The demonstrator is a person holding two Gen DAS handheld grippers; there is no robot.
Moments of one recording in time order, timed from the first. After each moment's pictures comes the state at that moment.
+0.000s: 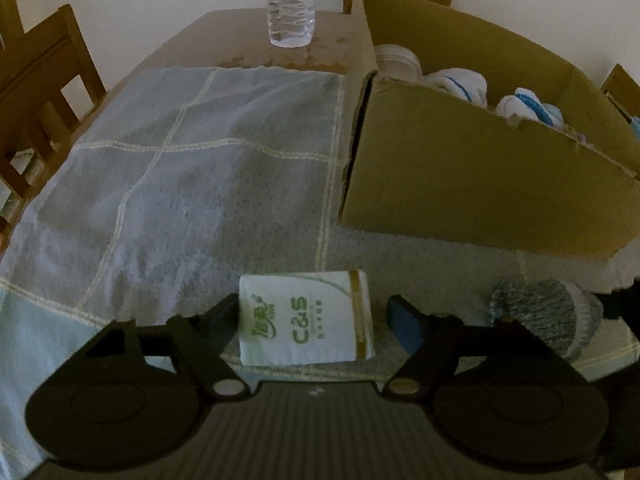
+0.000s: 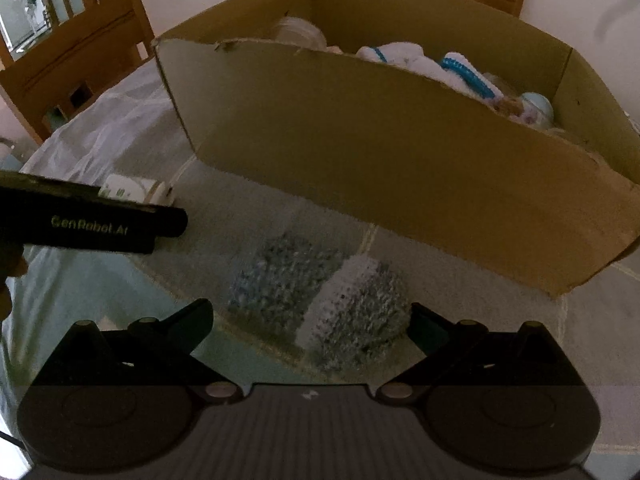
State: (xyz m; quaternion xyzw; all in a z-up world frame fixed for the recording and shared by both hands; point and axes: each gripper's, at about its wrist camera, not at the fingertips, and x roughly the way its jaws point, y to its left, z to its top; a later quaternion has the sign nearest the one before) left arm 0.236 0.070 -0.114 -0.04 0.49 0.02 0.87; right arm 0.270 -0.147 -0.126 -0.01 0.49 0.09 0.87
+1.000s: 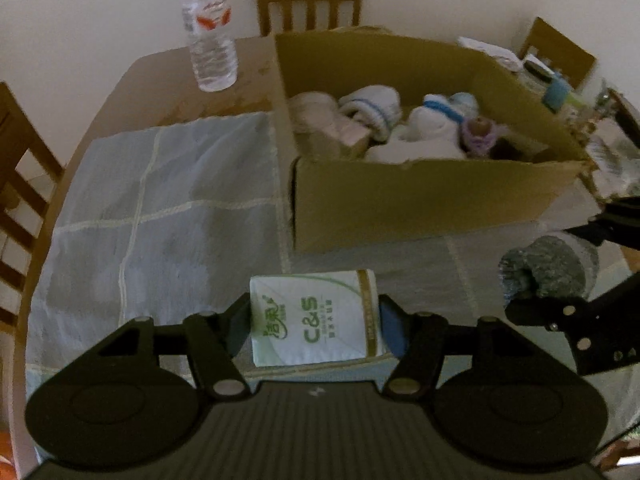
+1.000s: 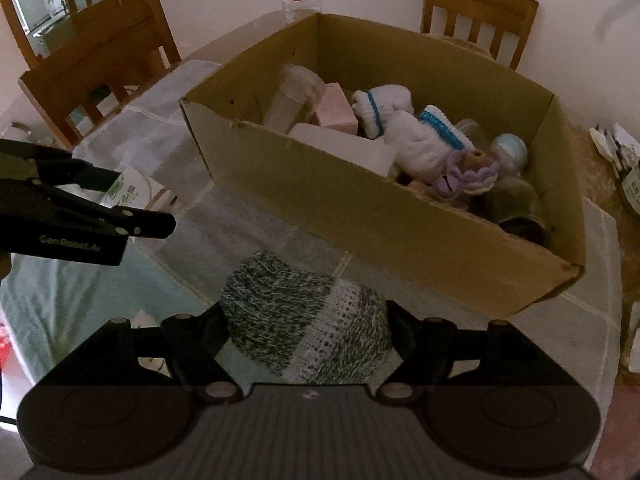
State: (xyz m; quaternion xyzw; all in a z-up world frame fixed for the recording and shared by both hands) left arm 0.228 0.072 -0.048 0.03 0.49 -0.10 0.87; right arm 0.258 -0.172 -0.054 -0.03 0.51 0.12 0.85
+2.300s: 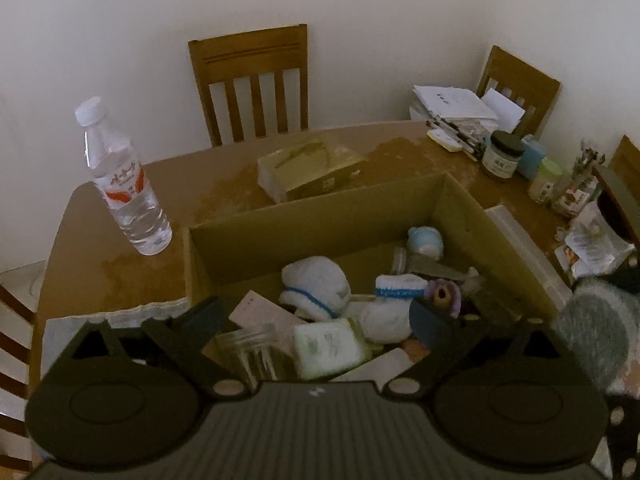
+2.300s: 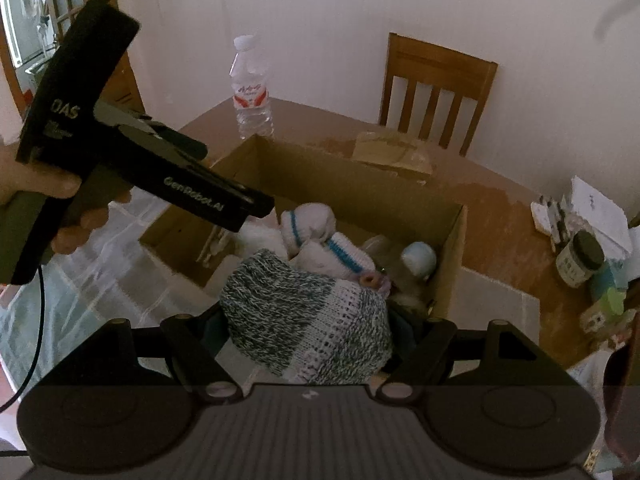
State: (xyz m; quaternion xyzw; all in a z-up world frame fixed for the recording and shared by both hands) left arm 0.359 0.004 0.022 0.06 0.42 -0.16 0.89; right arm 0.289 -0.227 0.041 -0.05 0.43 0.08 0.90
